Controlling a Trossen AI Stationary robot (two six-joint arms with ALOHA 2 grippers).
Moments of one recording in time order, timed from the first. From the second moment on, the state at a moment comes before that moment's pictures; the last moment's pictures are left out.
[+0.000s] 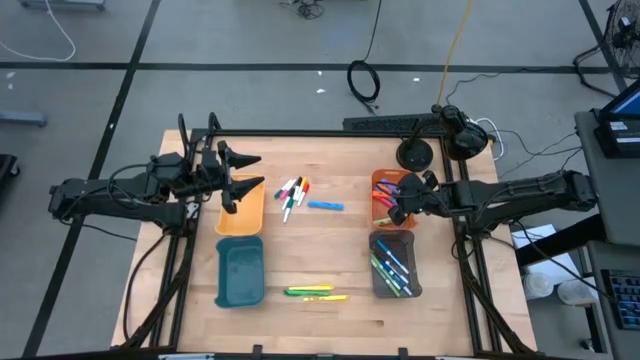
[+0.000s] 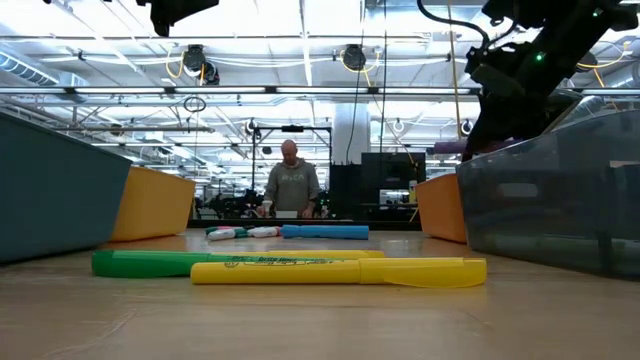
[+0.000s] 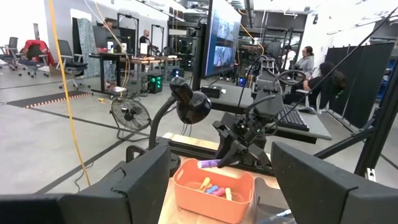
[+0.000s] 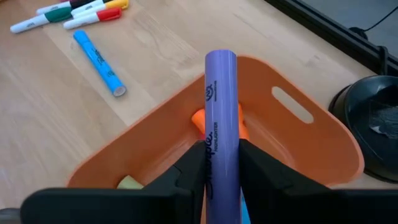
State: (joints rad) left arm 0.08 0.67 0.63 0.13 -0.14 -0.10; right arm 0.01 0.99 0.64 -0.59 0.52 0.61
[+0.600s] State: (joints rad) left arm 0.08 0.67 0.63 0.13 -0.14 -0.10; right arm 0.01 0.99 0.64 -0.59 0.52 0.58
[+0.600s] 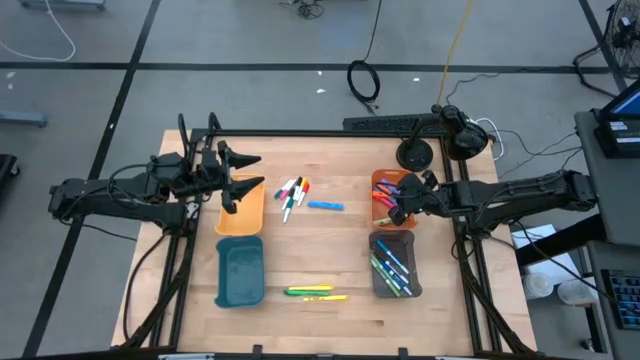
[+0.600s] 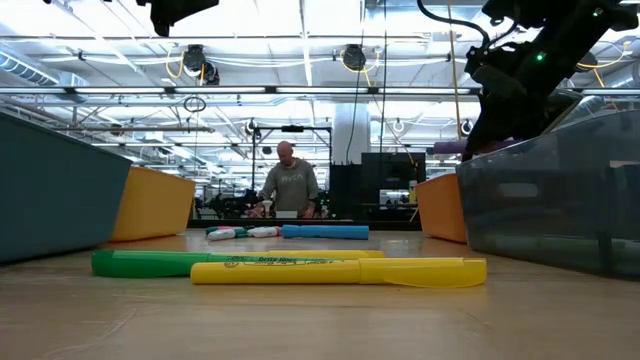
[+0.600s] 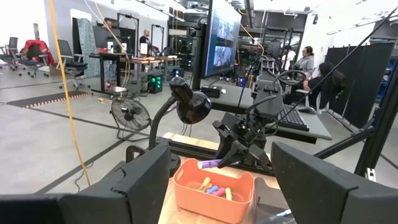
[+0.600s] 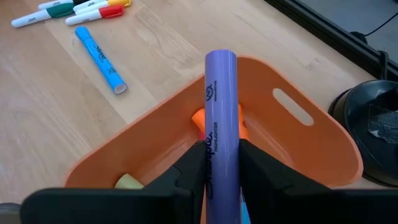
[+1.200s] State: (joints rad) left arm 0.08 0.67 0.63 0.13 -0.14 -0.10; right arm 0.01 0.99 0.64 -0.59 0.52 0.59
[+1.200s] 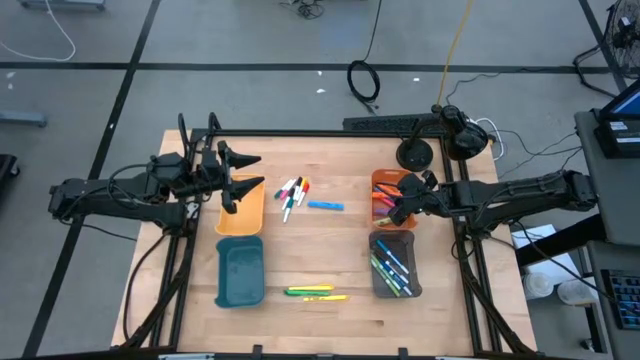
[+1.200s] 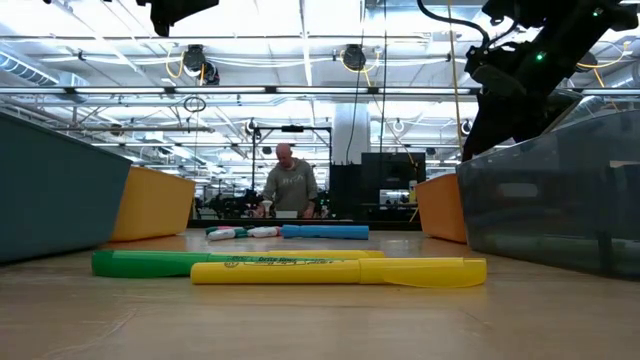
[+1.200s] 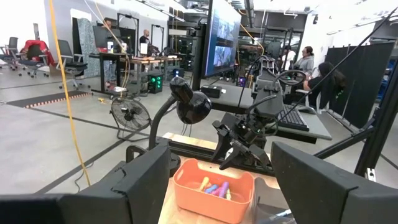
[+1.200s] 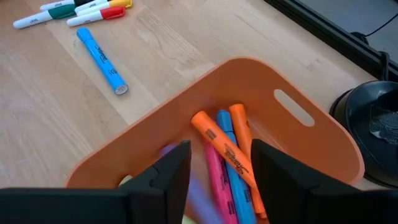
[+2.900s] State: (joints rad) left arm 0.08 0.67 0.63 0.13 -0.14 -0.10; right arm 0.01 0.99 0.46 0.07 0.21 0.01
